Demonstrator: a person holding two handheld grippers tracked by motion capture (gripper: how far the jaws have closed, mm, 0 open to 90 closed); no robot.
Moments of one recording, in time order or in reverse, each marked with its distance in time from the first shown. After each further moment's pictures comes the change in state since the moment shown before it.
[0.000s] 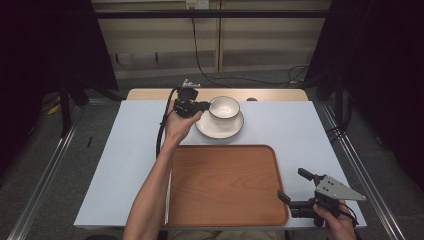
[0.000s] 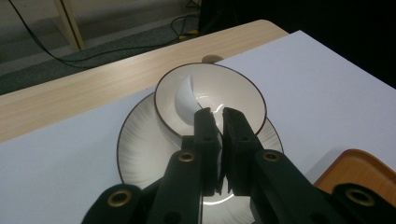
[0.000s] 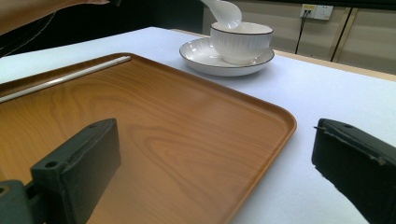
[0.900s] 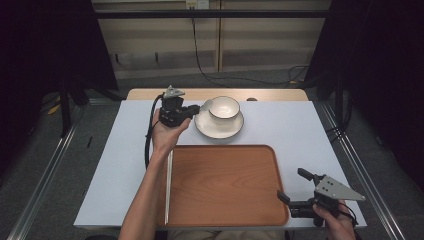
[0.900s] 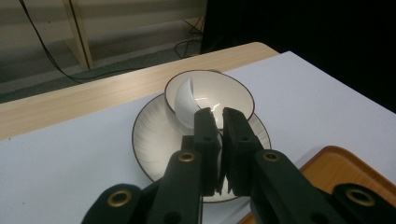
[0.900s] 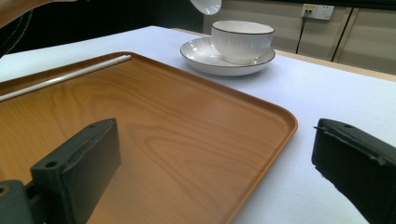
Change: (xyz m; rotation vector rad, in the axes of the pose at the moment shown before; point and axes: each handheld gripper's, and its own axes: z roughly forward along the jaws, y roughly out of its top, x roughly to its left) left arm -0.002 -0.026 -0.049 -0.110 0.010 -0.028; right arm 0.000 0.000 0.001 0.002 0.001 -0.011
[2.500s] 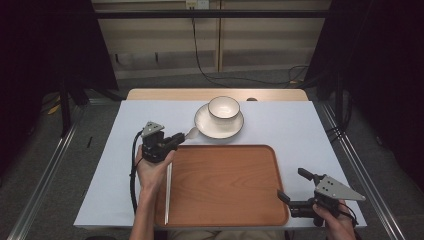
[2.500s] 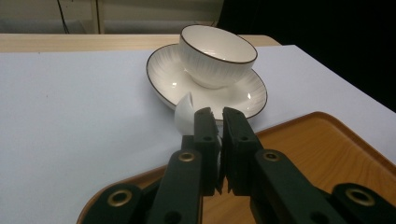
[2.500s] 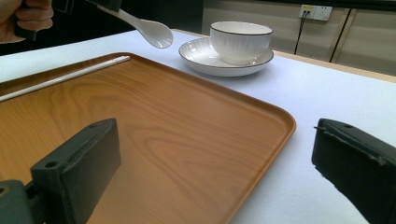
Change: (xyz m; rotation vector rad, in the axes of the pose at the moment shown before) left arm -0.009 -0.084 -0.054 -0.051 0.036 -0.136; right arm 0.000 0.000 0.001 -0.009 -0.008 0.003
